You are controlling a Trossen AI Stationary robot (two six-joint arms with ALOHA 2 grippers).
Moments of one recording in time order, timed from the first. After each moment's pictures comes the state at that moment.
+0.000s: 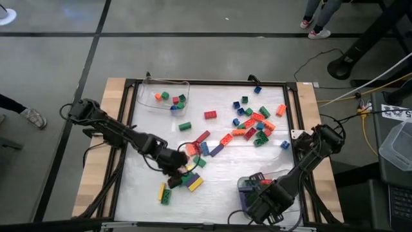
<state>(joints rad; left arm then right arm) -0.39 1.51 0.97 -0.45 0.24 -1.00 0.79 1.87 1.63 -1.26 -0.07 0.44</state>
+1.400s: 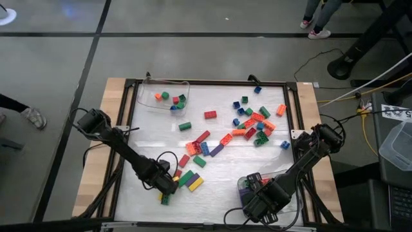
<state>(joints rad) -0.65 1.71 0.97 -0.64 0.04 -1.85 0.77 1.87 1.61 -1.17 -0.06 0.47</state>
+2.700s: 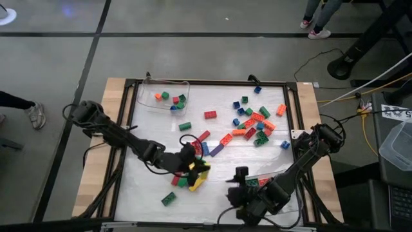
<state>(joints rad) -0.46 1.56 0.97 0.25 -0.47 -0.80 0.75 1.87 1.61 -0.84 0.61 0.54</state>
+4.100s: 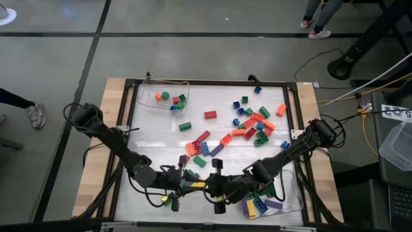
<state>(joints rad) -0.68 1.58 0.97 0.64 -0.63 -0.12 0.58 1.87 1.61 -0.28 0.42 0.25</state>
